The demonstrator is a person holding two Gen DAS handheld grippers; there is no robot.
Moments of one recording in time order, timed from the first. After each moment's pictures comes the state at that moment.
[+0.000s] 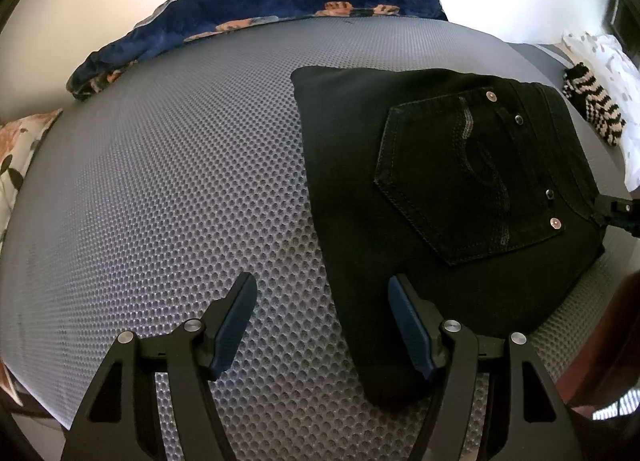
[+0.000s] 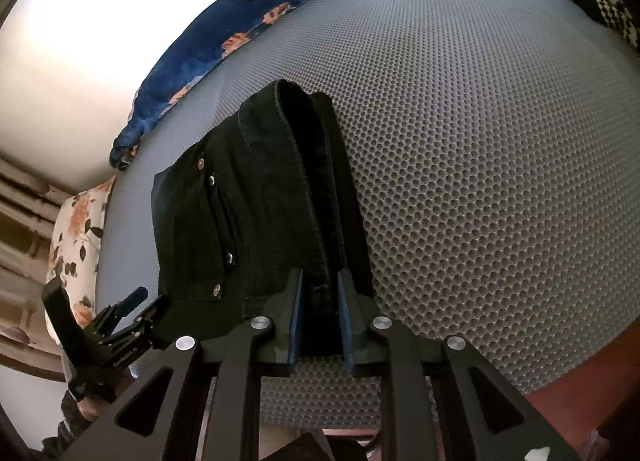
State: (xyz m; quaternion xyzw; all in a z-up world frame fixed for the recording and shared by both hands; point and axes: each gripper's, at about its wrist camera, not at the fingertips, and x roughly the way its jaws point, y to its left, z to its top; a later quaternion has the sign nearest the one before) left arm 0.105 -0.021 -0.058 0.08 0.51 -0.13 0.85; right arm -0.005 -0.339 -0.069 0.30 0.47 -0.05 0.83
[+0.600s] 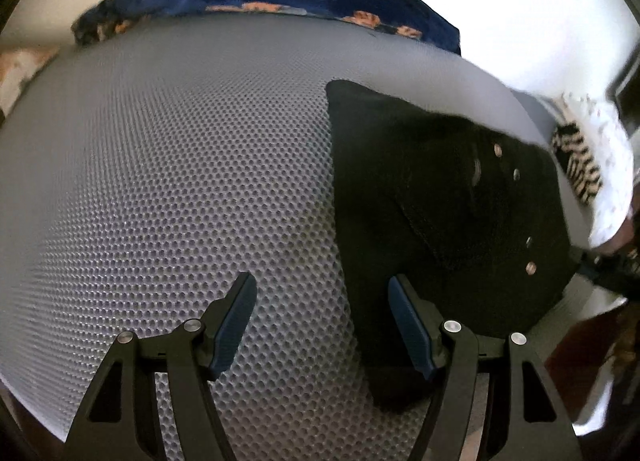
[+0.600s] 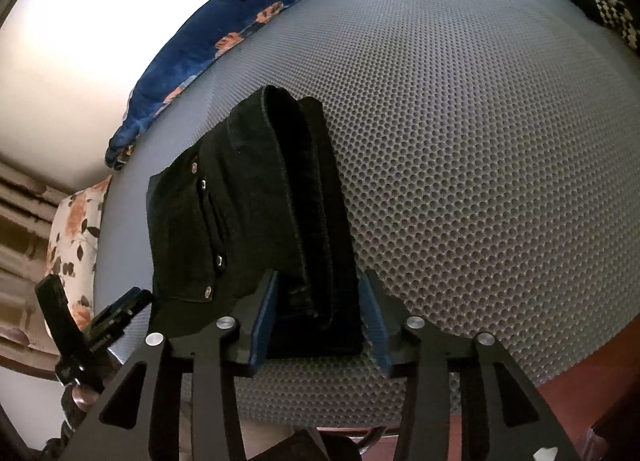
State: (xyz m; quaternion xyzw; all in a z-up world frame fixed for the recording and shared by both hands) left arm 0.127 0.024 -0.051 -0.05 0.53 -0.15 0.83; right arm -0.002 -0.351 -0.065 0.30 0.48 -0.05 0.83
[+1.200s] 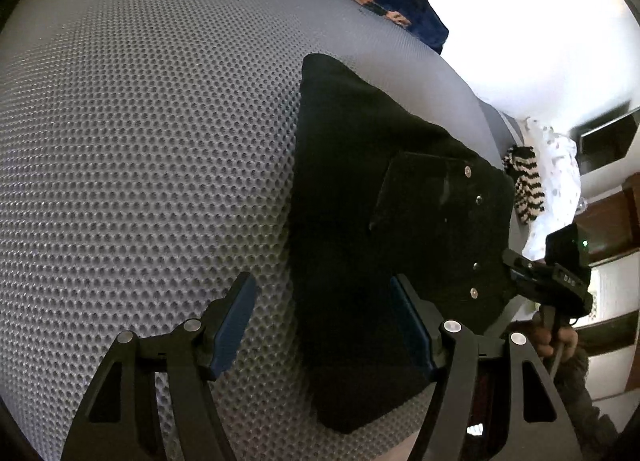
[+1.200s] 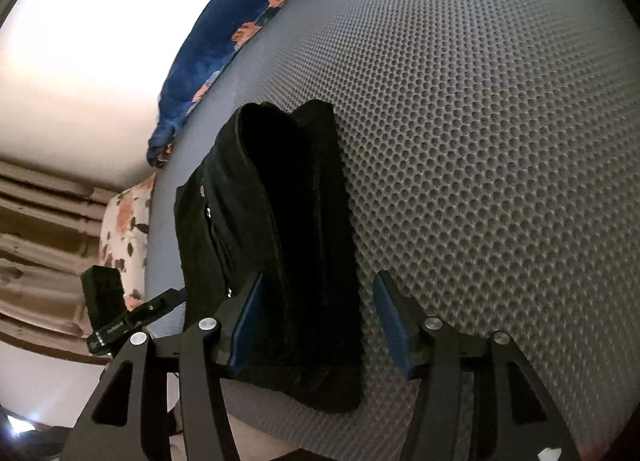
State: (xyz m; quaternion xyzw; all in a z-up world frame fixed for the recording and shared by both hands) left arm 0.169 0.014 -0.069 -0.17 0.59 -0.23 0.75; right arm 0.032 -0.391 -0.098 0.38 0.48 0.07 0.79
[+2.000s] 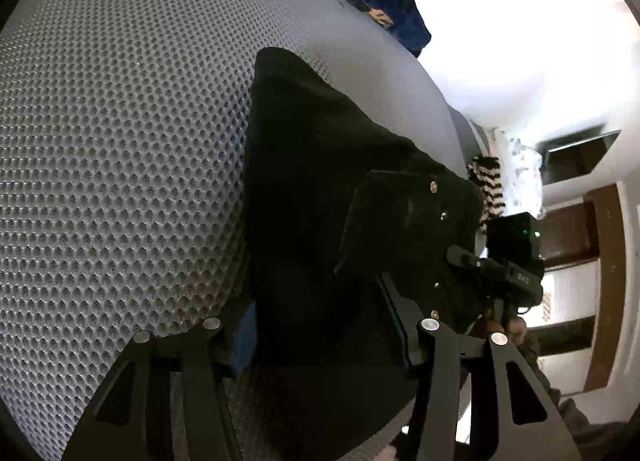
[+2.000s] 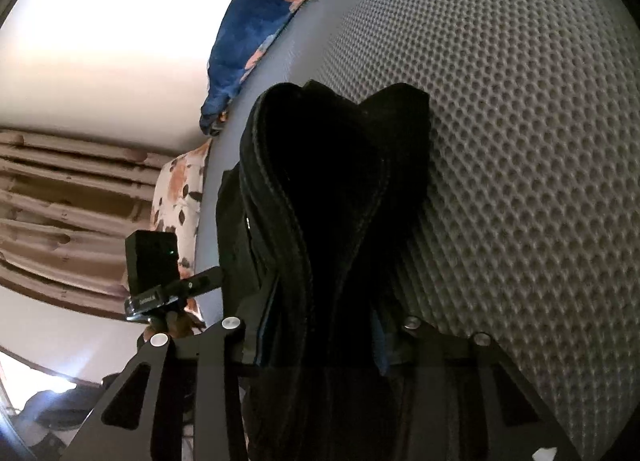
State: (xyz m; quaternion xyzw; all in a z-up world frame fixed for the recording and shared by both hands) left arm 0.212 -0.026 -0.079 -0.23 0.60 -0.28 0.72; right arm 0.094 -0.377 -0.112 0.39 0.48 0.20 0.76
